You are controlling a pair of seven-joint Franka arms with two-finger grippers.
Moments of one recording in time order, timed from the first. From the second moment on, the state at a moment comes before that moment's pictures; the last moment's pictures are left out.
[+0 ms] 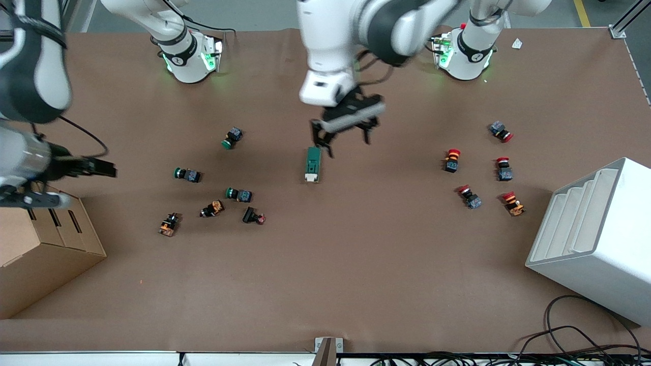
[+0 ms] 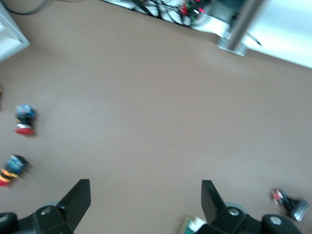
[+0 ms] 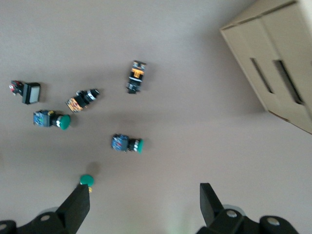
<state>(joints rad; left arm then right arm) -0.43 0.33 -0.44 -1.49 0.55 1.88 -1.39 0.16 0.20 -0.25 -1.53 0.03 1.53 -0.07</state>
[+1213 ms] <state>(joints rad) 0.00 0.02 -0.17 -1.51 0.06 1.62 -0.17 0.06 0.19 -0.23 -1.33 0.02 1.33 -0.07</state>
